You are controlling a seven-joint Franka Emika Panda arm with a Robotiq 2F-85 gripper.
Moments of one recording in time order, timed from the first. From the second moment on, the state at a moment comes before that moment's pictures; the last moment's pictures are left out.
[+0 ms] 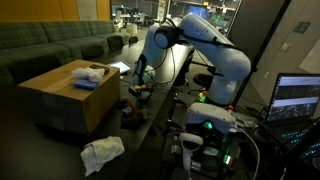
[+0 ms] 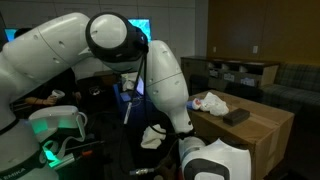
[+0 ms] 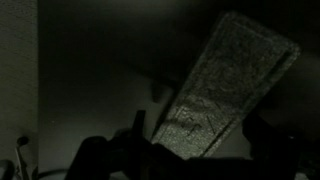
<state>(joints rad) -0.06 1.10 -0.39 -1.78 0.19 2.72 0.78</state>
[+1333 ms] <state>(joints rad) -0.10 1.10 -0.36 -1.78 0.18 2.66 0.78</state>
